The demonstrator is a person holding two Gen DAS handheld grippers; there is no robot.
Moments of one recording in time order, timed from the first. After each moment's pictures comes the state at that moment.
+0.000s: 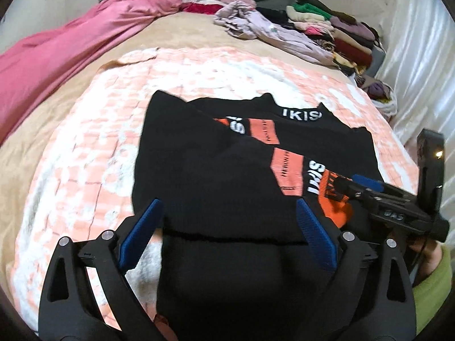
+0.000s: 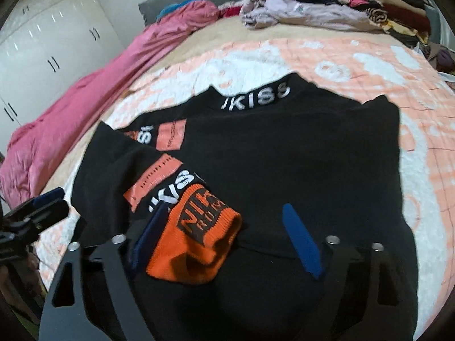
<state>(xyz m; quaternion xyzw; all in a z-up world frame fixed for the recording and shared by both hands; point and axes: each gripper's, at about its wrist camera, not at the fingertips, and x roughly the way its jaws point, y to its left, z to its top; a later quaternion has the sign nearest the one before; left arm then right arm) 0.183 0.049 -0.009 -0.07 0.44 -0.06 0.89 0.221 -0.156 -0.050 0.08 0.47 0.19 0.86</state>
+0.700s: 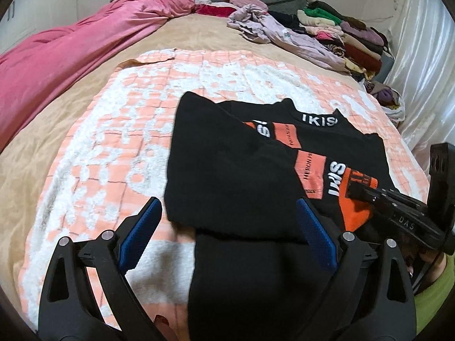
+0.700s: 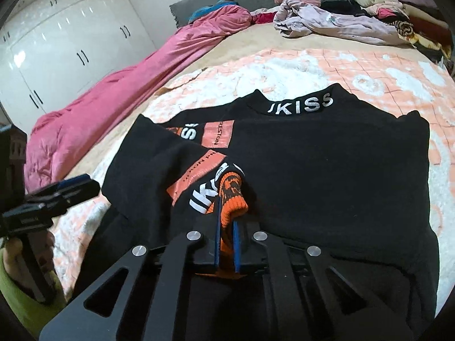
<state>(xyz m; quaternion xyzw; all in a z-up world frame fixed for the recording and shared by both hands) 0.179 0.076 -0.007 -0.07 0.43 -0.04 0.90 0.202 -0.137 -0.033 0.08 0.43 0.26 0.86</state>
